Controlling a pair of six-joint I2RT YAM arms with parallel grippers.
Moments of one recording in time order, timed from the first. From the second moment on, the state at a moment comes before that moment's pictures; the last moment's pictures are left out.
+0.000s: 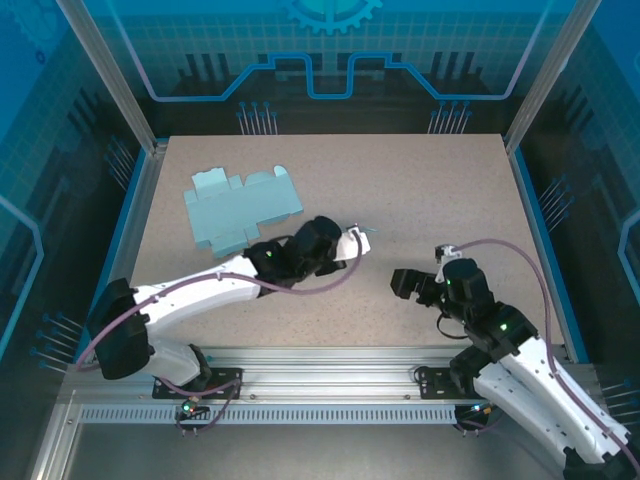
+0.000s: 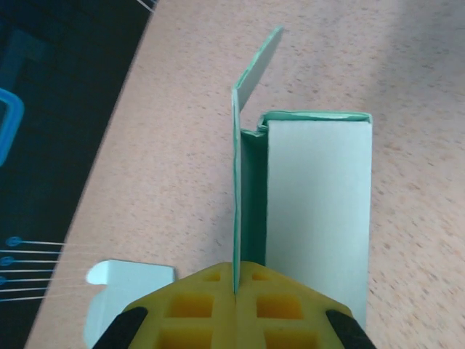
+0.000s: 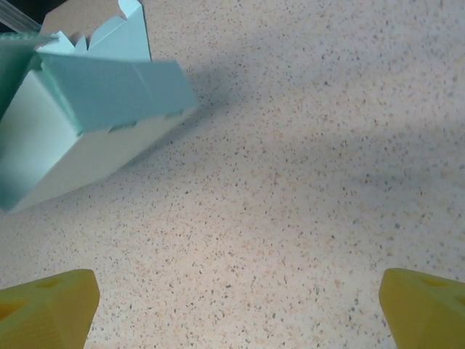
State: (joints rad) left arm -0.91 1.43 1.12 -0.38 -0.28 0.53; right arm 0.53 0.57 0.58 -0.67 0.02 0.65
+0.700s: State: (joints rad) left arm -0.75 1.77 1.46 -0.78 0.20 0.60; right arm 0.33 0.81 0.77 -0.67 -0.23 0.46
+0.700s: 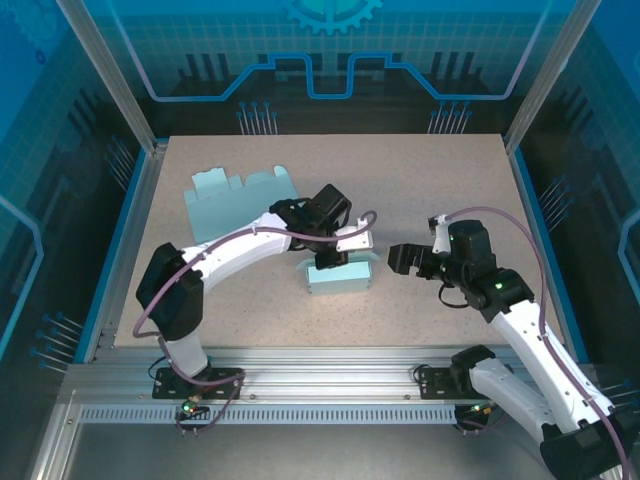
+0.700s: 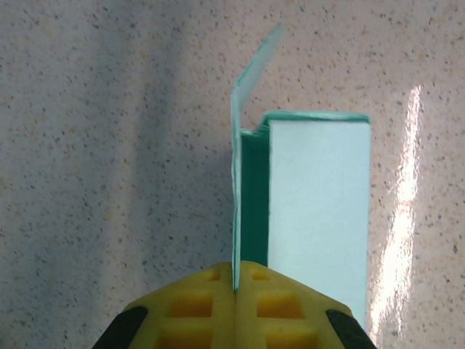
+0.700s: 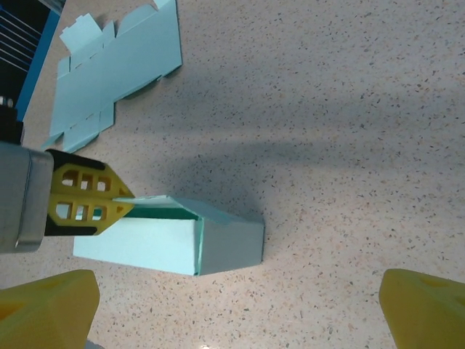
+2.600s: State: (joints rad) left arm -0.56 0.90 0.58 -0.08 -0.01 -0.25; right arm 0.49 1.10 0.90 -0.60 -0.13 0.20
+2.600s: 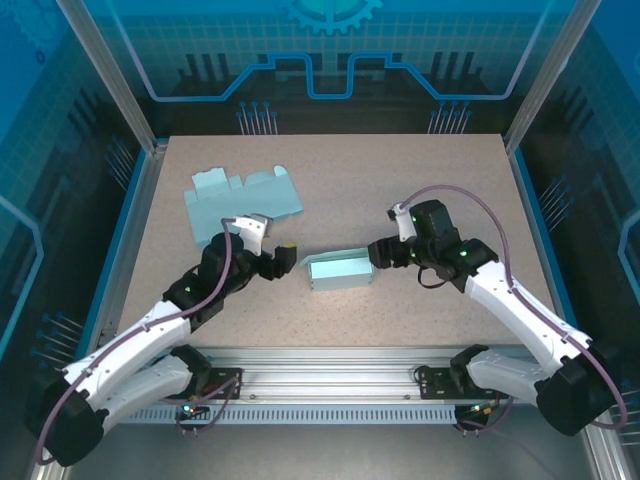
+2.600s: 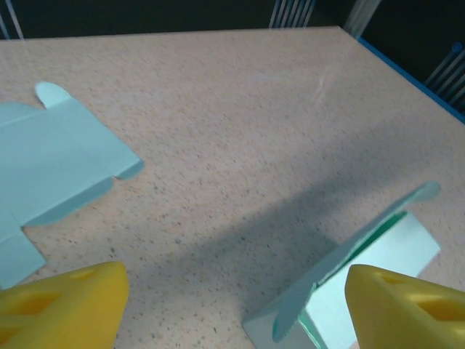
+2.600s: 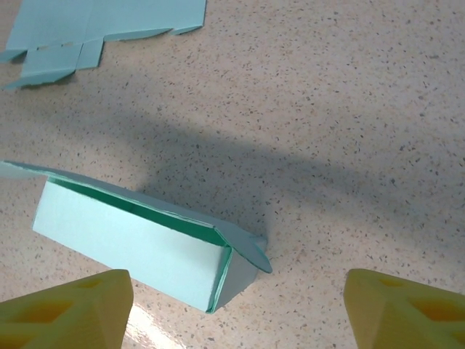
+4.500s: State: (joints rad) left arm -0.59 1.22 0.78 -0.35 0.11 -0.03; right arm 0.58 1.09 0.84 -0.62 -0.05 0.17
